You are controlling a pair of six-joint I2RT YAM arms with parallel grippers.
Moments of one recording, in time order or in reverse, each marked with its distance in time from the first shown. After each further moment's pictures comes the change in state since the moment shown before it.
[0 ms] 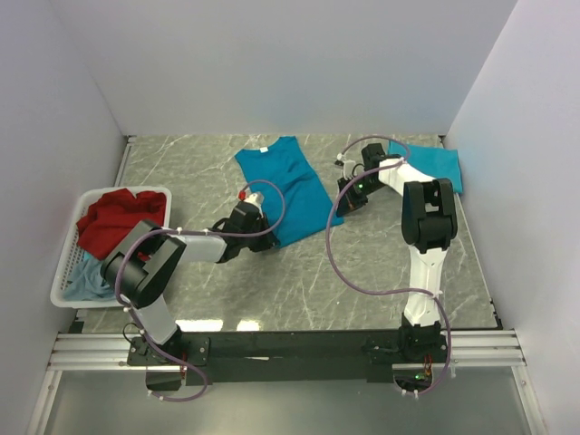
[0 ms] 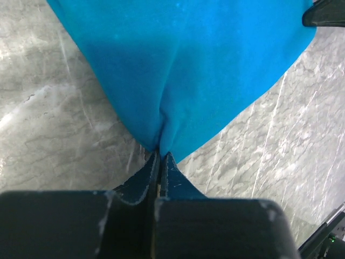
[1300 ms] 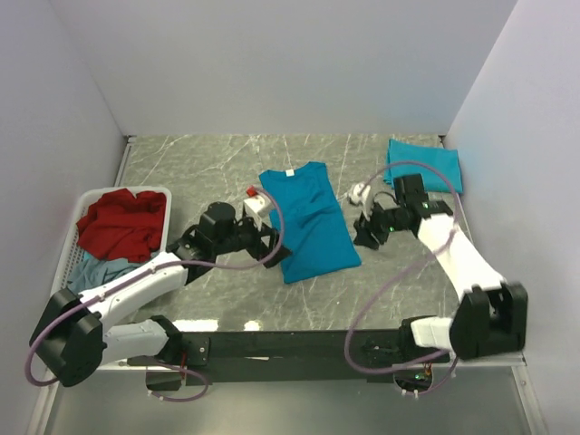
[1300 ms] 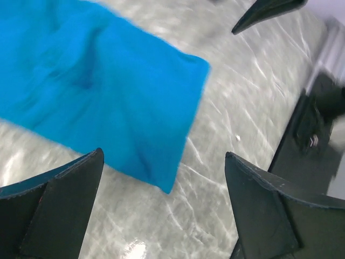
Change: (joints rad) left arm -0.056 -0.563 -0.056 -0.189 0.261 0.547; right arm 0.008 -0.854 -0.619 0.011 -0.027 -0.496
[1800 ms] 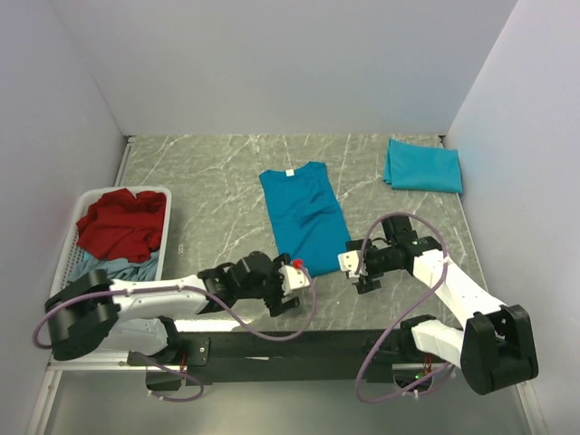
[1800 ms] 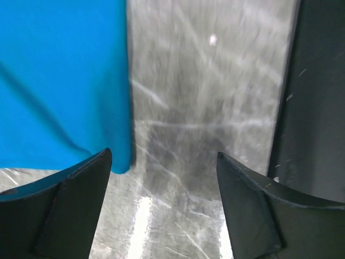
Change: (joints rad) left arm -0.415 0.081 -0.154 0.074 -0.198 0.439; right arm 0.106 -0.238 -0.401 0.066 -0.090 -0.753
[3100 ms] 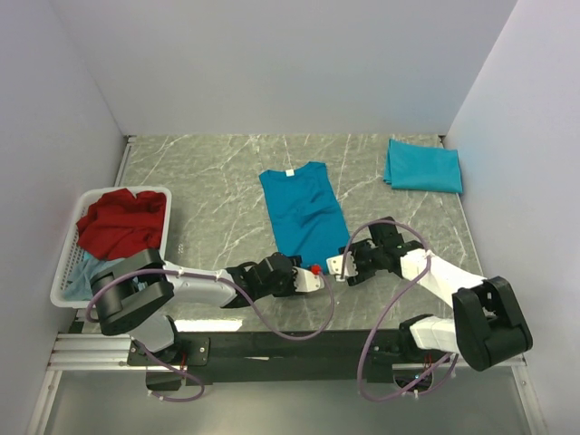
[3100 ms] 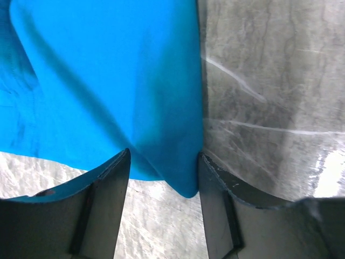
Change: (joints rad) left arm -0.027 0.319 0.073 0.116 -0.332 0.290; right arm 0.087 0.146 -0.089 0.337 0.247 -0.005
